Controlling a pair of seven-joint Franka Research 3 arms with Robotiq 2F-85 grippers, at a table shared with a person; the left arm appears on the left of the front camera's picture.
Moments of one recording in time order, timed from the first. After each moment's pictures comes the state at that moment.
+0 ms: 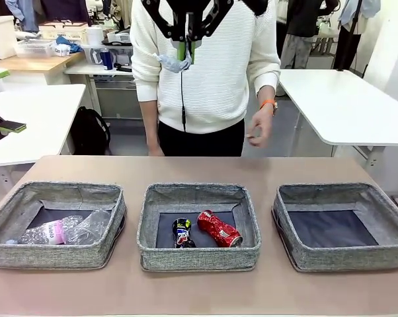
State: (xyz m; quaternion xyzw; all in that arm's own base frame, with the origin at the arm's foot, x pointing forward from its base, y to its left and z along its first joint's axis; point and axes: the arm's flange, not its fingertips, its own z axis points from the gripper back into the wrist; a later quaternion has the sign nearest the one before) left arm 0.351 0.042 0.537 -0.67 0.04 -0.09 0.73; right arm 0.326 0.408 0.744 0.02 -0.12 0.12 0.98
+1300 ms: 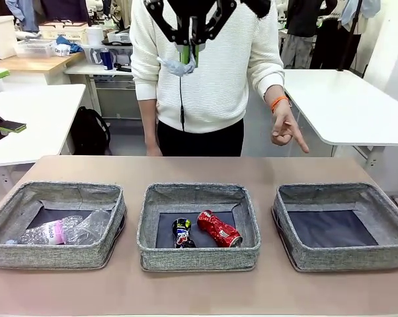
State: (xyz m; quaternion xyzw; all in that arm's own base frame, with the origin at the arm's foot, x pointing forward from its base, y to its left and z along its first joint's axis) left arm 0.351 0.042 0.537 -0.67 0.04 -0.09 0.73; right arm 0.327 0.393 0.730 -0.01 -0.11 0.13 0.99
